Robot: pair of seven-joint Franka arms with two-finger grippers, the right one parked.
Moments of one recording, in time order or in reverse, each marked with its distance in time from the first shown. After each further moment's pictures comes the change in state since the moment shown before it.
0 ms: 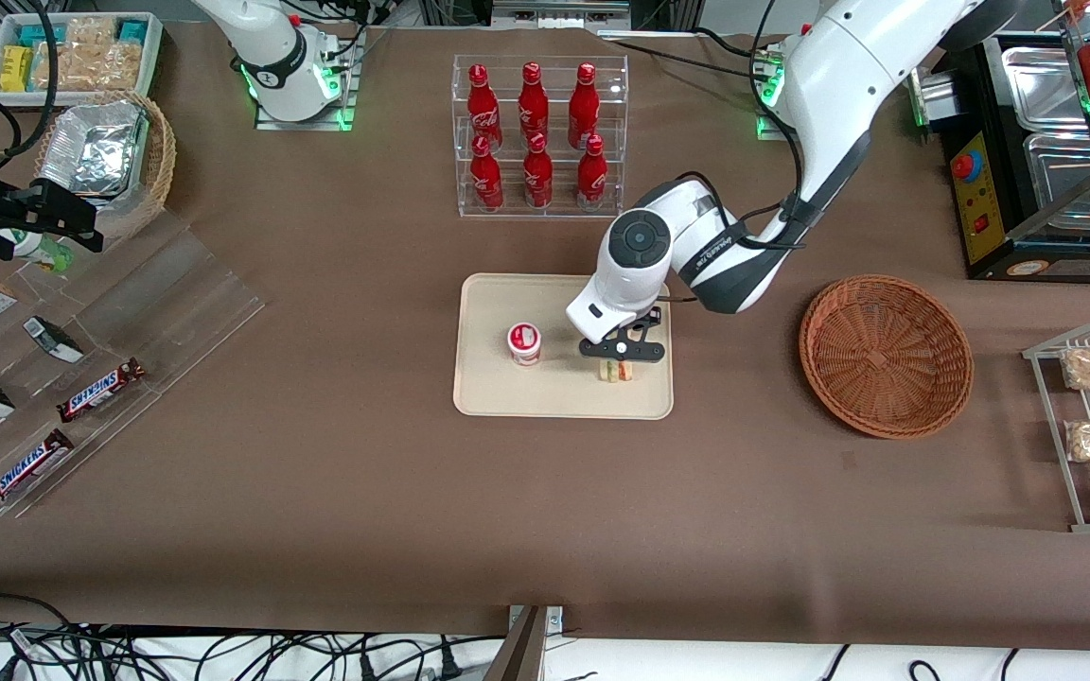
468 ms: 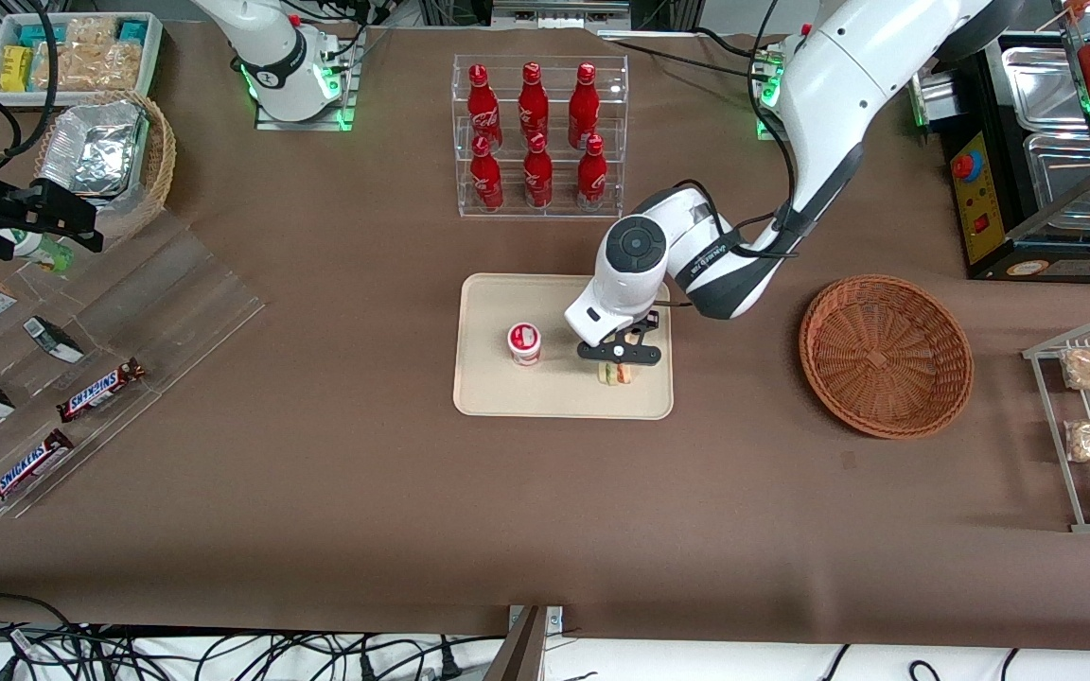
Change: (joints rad) arm -0.001 0.019 0.001 0.000 0.012 0.015 -0.002
